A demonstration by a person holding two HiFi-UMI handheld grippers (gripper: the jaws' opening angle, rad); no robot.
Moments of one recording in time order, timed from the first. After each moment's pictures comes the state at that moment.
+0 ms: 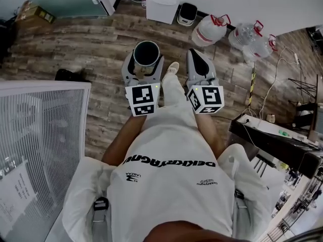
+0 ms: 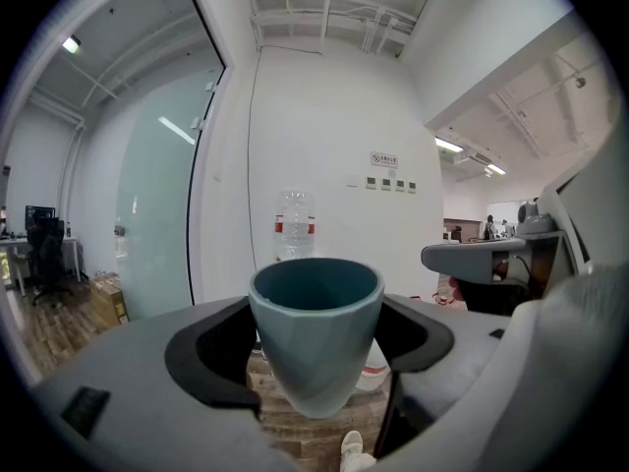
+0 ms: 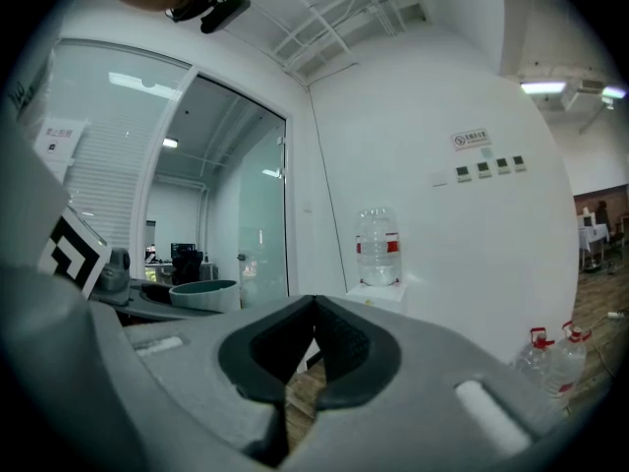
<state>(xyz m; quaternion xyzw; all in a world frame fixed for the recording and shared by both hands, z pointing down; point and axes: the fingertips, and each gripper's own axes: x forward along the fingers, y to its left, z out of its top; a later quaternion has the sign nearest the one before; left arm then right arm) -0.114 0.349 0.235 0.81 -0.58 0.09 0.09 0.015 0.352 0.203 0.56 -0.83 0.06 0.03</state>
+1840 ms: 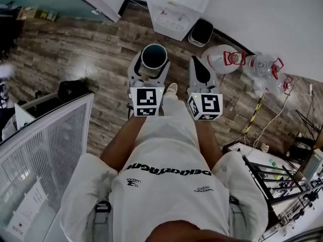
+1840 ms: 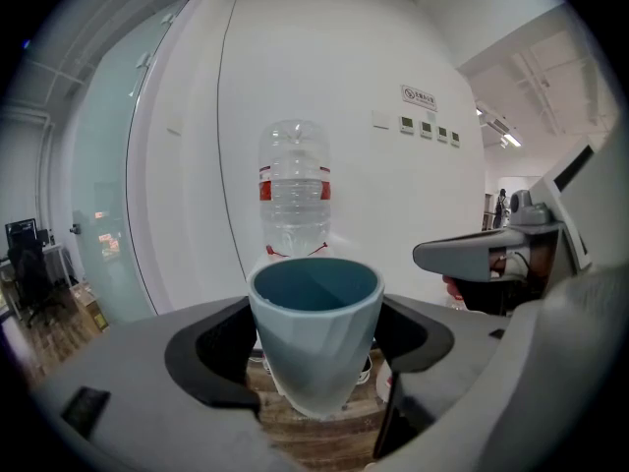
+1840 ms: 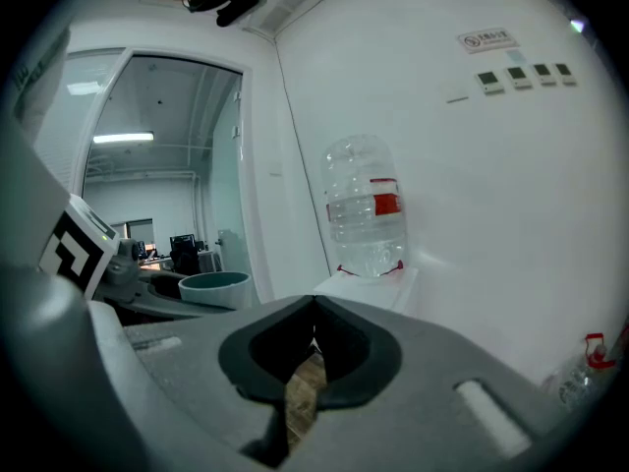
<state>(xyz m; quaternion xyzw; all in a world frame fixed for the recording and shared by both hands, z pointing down) -0.028 -0.092 0.314 0.79 -0.57 0.18 0.12 0.087 -0.097 0.291 0.51 -0.85 0.13 0.08</state>
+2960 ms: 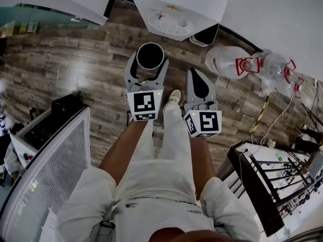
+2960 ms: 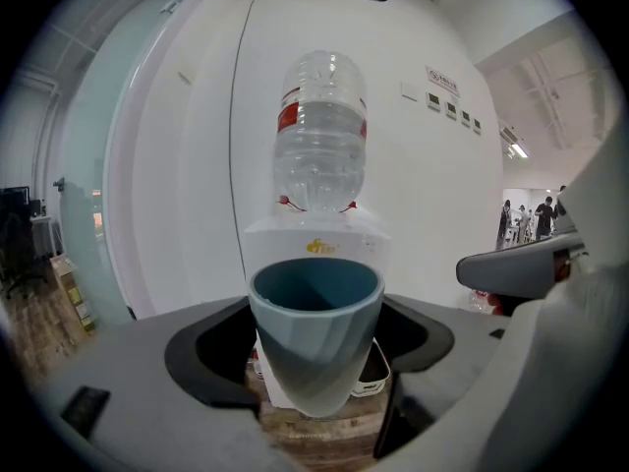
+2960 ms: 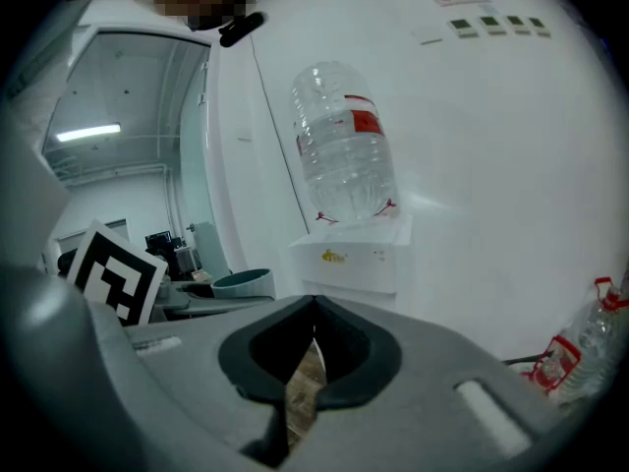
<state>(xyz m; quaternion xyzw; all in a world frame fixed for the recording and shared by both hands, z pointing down) -0.059 -0.230 0.501 0.80 -0.57 0.15 0.15 0.054 -0.186 0.468 0.55 -0.81 0.19 0.09</state>
